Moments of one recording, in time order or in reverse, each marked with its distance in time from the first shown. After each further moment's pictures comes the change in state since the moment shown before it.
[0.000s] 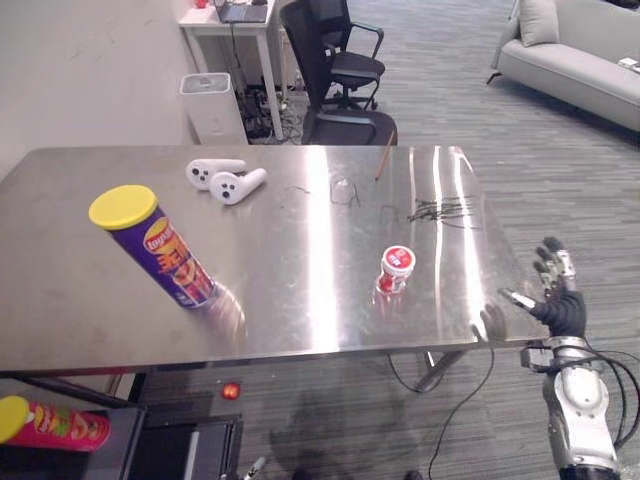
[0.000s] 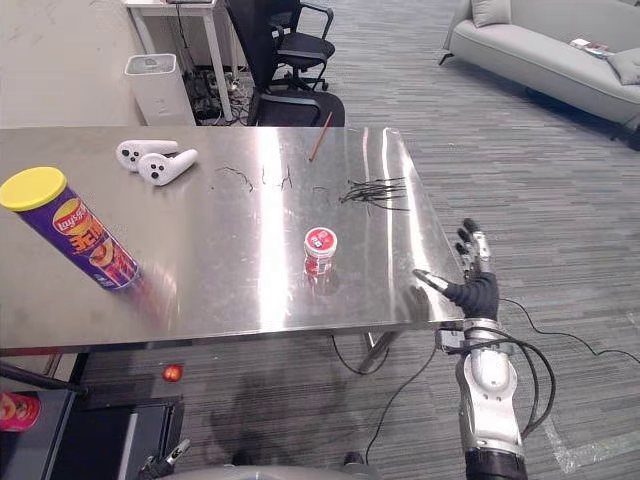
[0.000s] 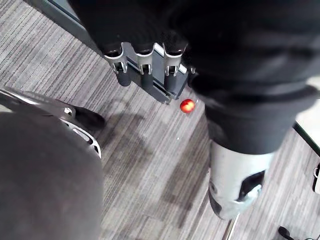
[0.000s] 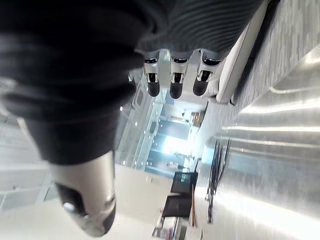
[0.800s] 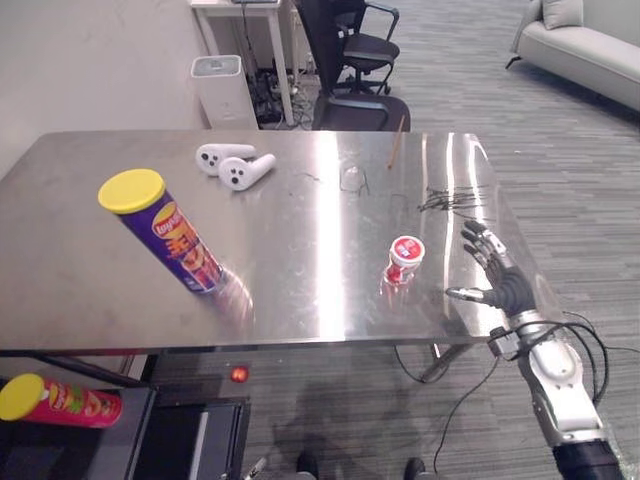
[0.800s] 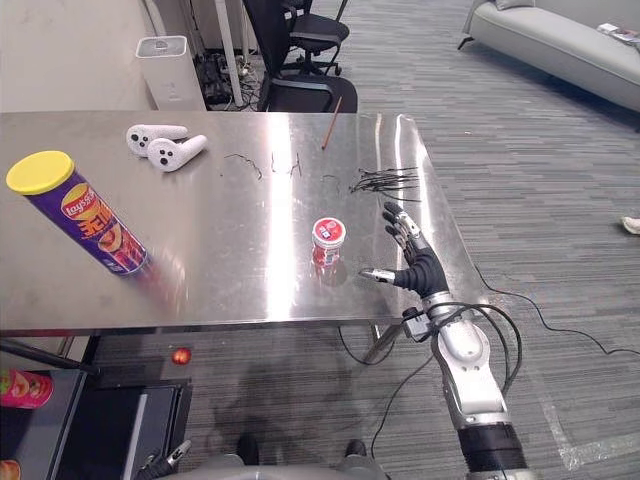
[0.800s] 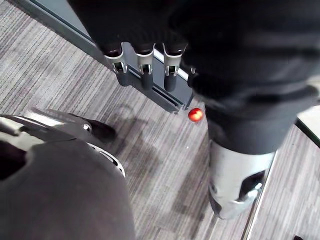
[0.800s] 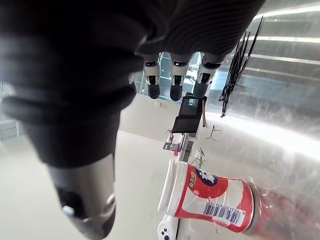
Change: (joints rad) left arm 0.003 0.020 -0.034 0.001 -0.001 -0.004 0.002; right arm -0.112 -0.094 0.204 -0.042 0.038 0.066 0.122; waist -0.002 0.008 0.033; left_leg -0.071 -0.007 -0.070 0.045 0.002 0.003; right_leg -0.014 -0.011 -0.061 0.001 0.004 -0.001
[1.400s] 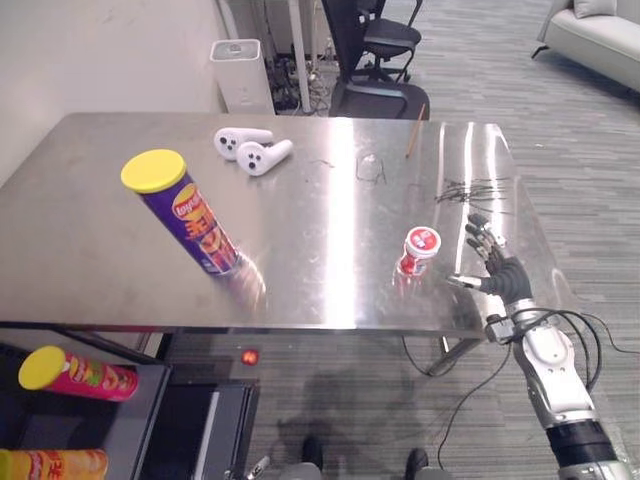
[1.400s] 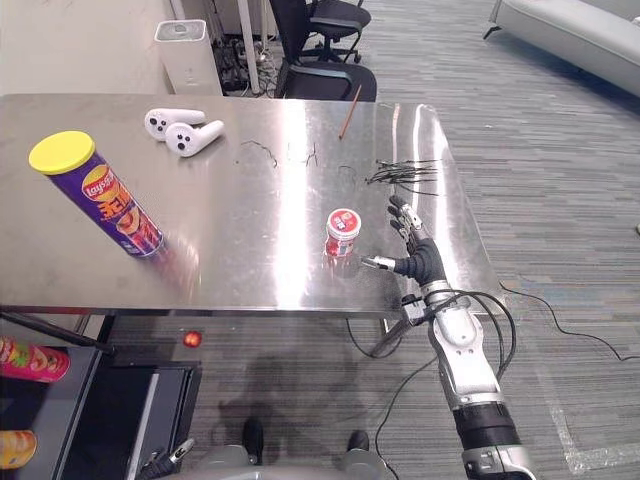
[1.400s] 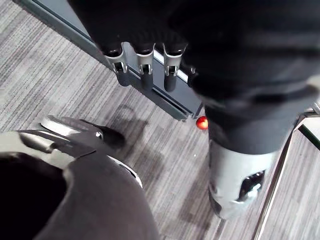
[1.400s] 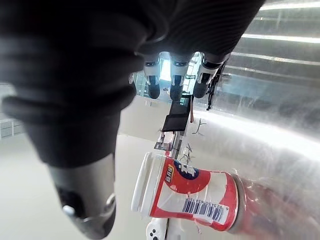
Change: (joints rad) left arm 0.001 0.002 -0.019 -0.003 -0.001 -0.002 -0.003; right arm -0.097 -0.003 0.000 0.117 -0.001 0.015 -0.048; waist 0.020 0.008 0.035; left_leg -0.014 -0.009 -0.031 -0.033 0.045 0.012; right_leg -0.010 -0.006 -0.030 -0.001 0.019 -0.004
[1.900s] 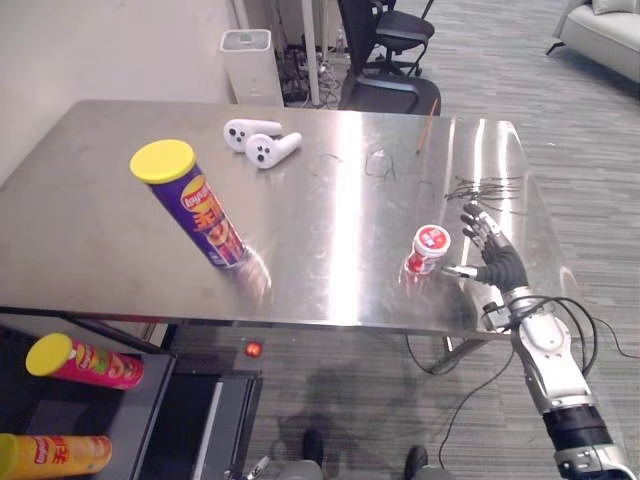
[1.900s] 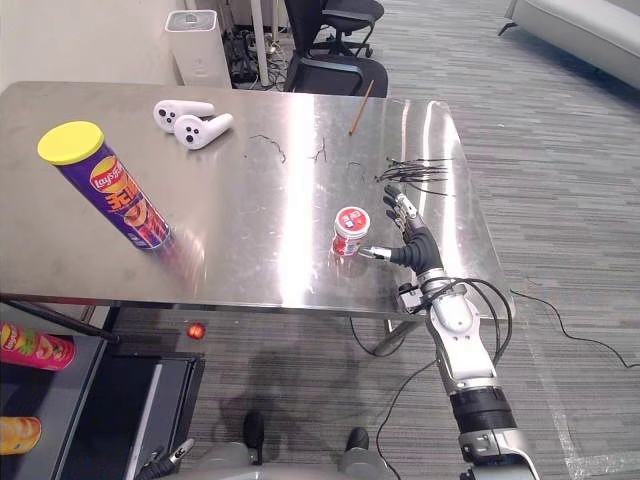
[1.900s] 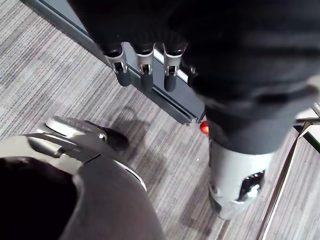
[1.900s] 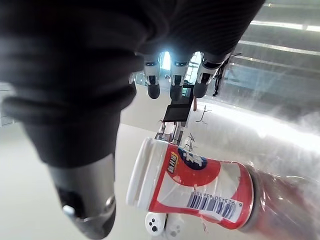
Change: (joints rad) left arm 0.001 0.000 0.001 -0.016 0.000 0.001 -0.007; right arm -0.066 -0.006 0.008 0.026 -0.012 0.023 0.010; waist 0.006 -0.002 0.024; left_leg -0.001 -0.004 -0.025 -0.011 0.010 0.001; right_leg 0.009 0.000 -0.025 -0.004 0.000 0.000
